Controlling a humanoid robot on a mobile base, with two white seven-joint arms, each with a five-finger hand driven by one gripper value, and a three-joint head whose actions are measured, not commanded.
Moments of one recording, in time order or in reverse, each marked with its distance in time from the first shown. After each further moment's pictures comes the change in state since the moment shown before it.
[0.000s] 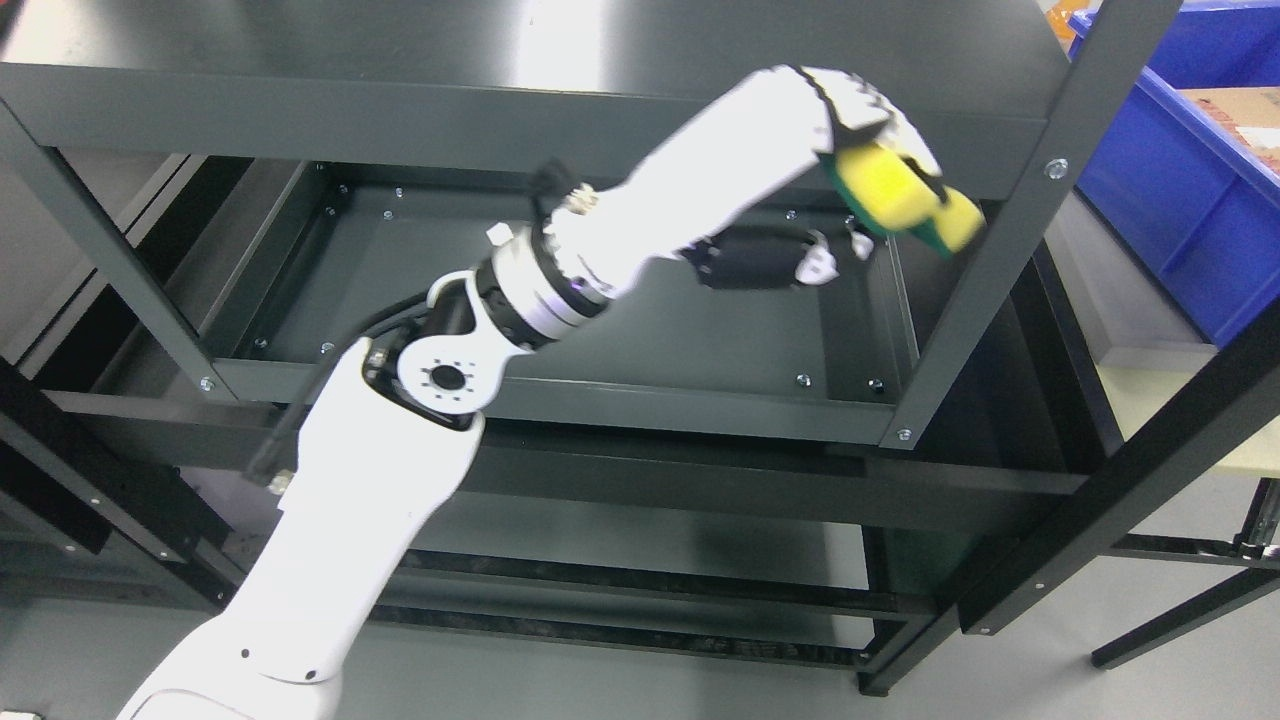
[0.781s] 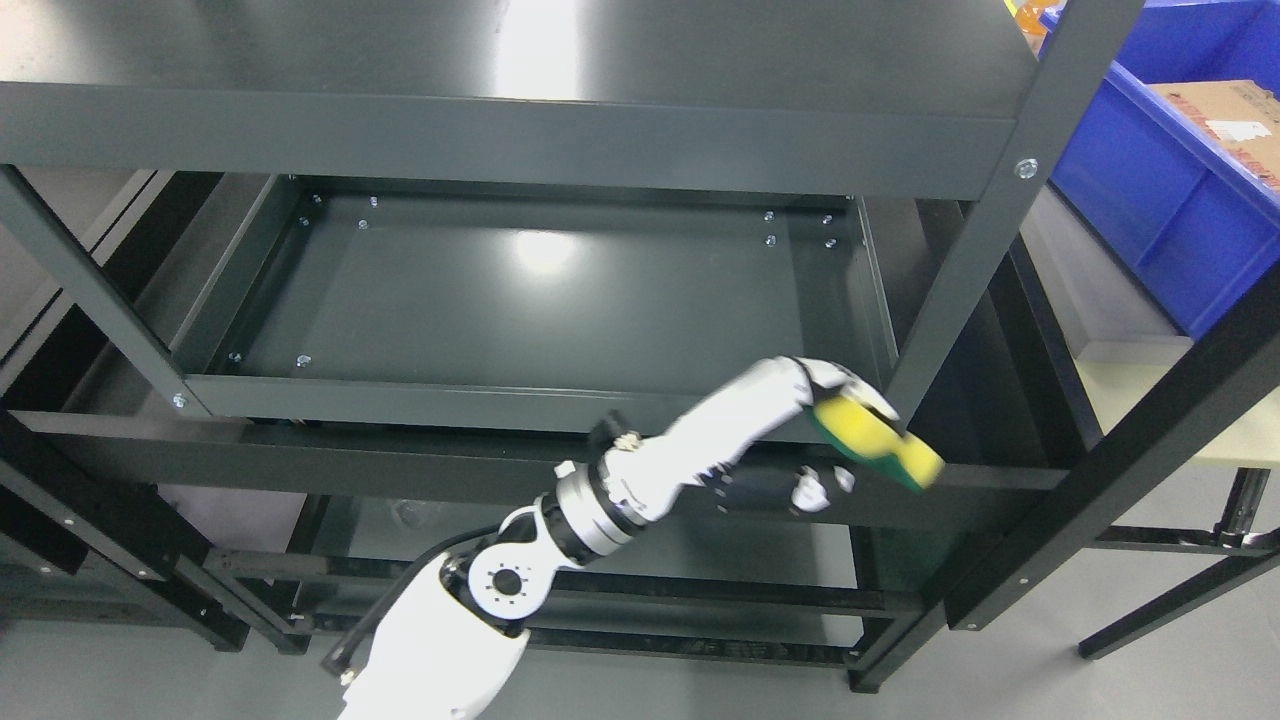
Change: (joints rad) left arm 0.424 -0.032 0.024 0.028 0.141 0.083 0.011; right arm 0.000 0.000 0.000 0.000 0.000 0.000 0.000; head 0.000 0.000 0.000
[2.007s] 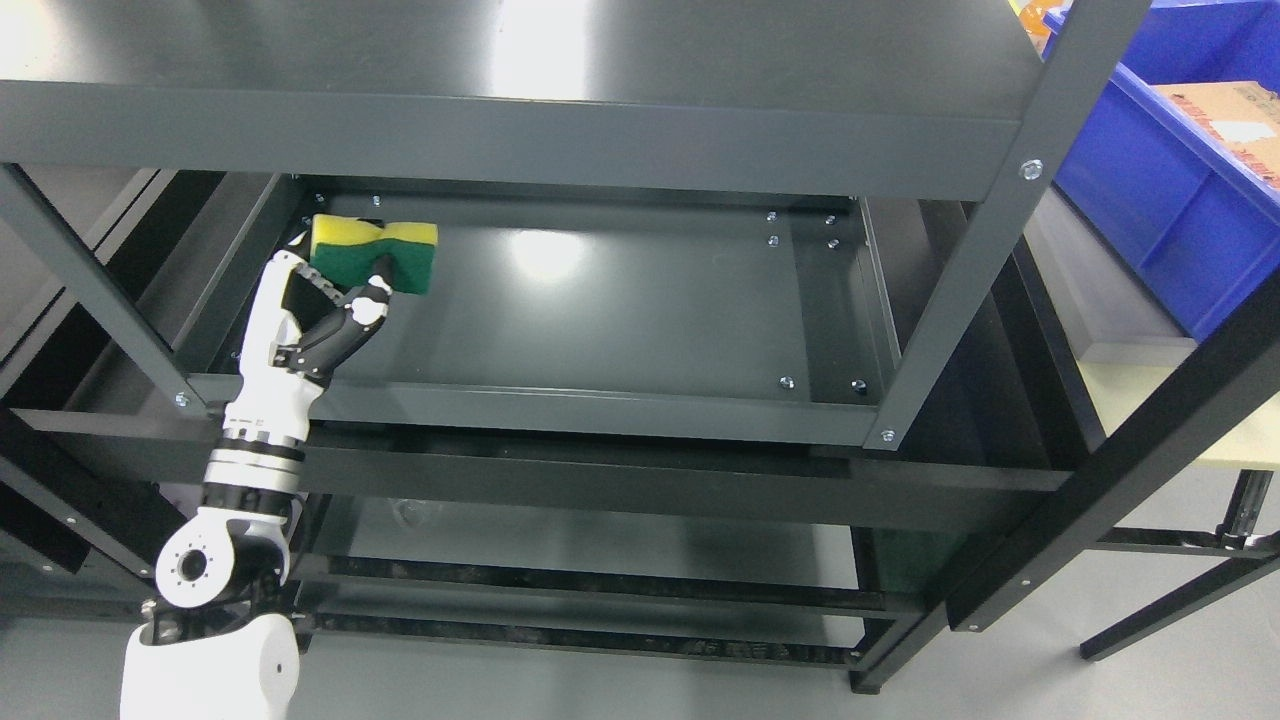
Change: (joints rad) left arm 0.145 -0.010 0.732 -0.108 0.267 0.392 -0.003; right arm 0.000 0.000 0.000 0.000 0.000 0.000 0.000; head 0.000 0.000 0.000
